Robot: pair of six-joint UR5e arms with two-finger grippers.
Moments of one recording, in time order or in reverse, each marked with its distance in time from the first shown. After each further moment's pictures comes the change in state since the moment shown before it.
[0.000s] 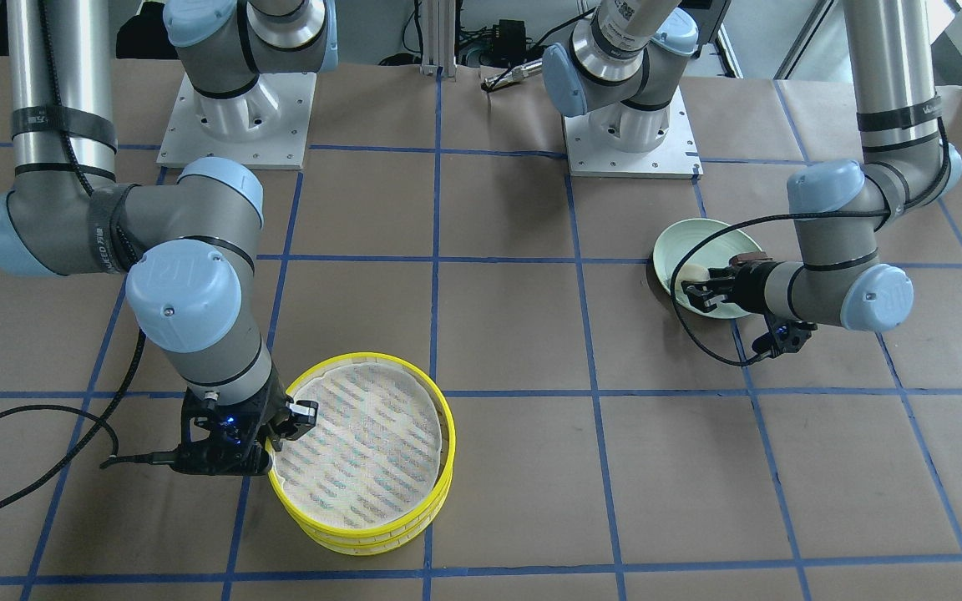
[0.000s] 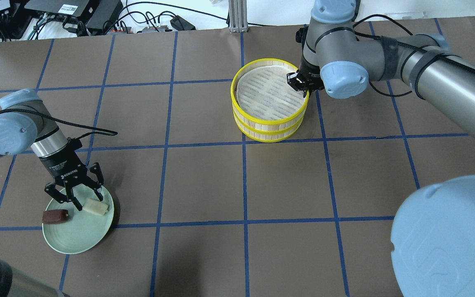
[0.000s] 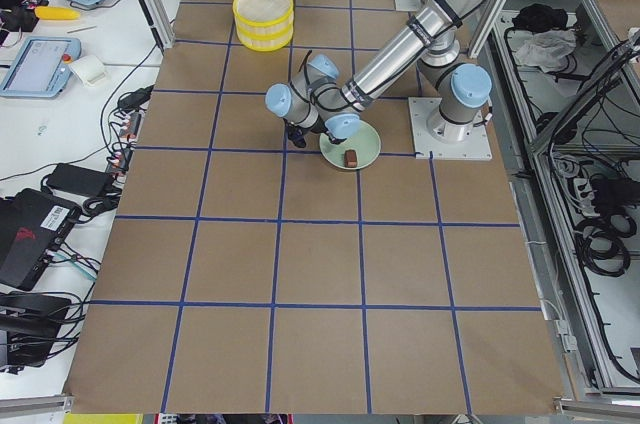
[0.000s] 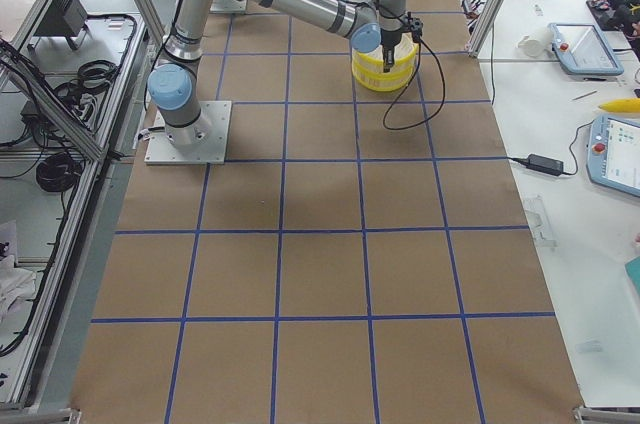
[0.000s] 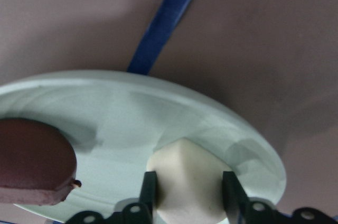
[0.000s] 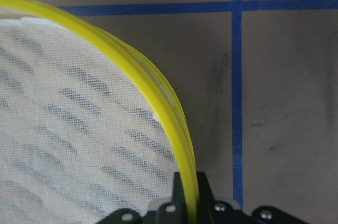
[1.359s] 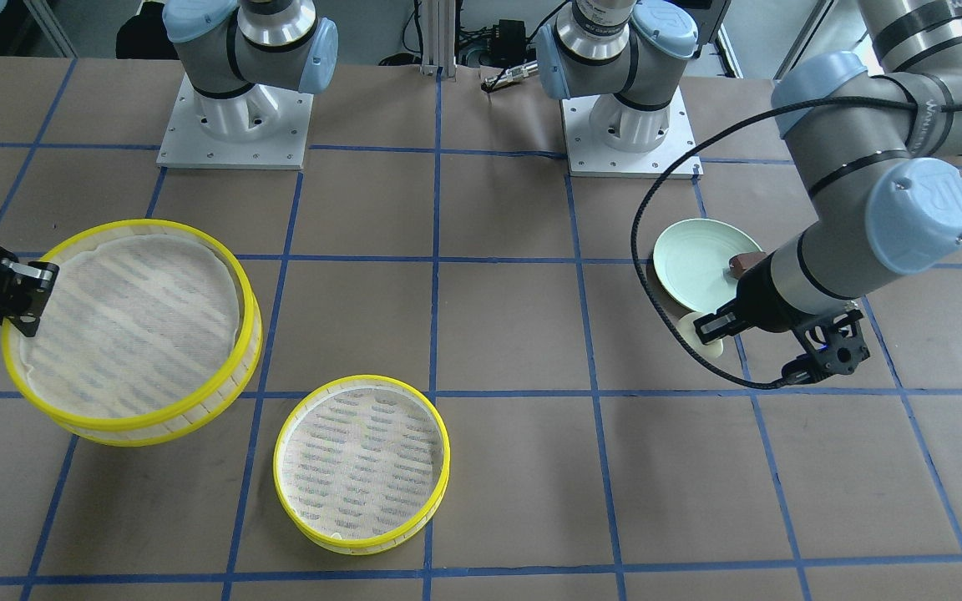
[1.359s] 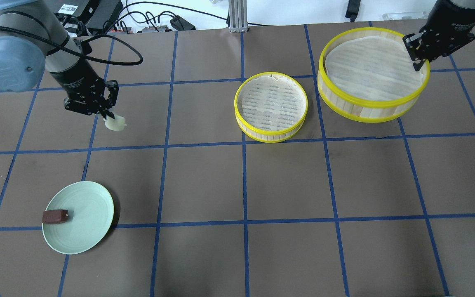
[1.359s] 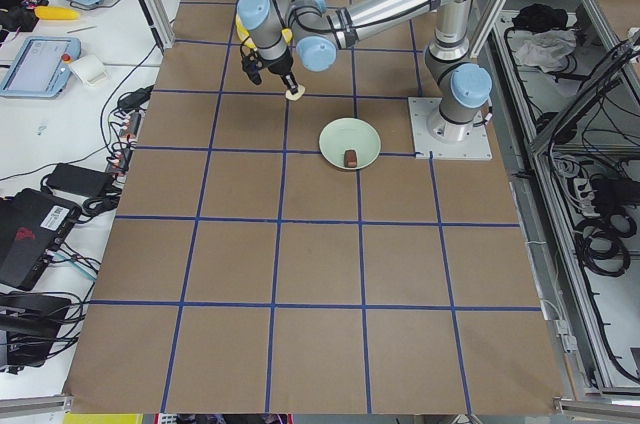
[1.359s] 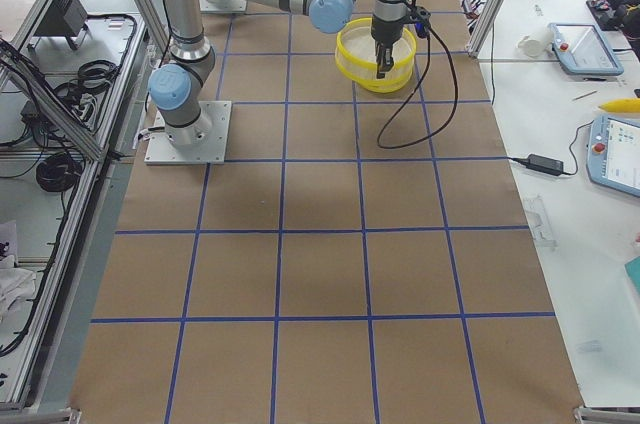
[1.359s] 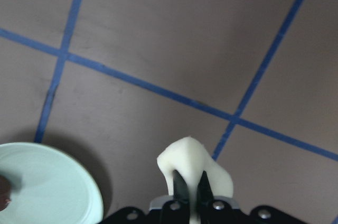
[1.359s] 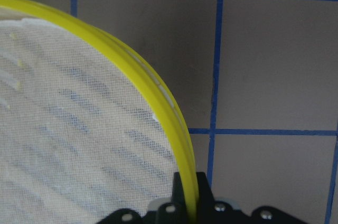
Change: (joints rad) left arm -0.273 0.123 0.323 0.051 -0.104 -0.149; right arm -0.330 -0.296 -0.084 0.425 -0.036 -0.397
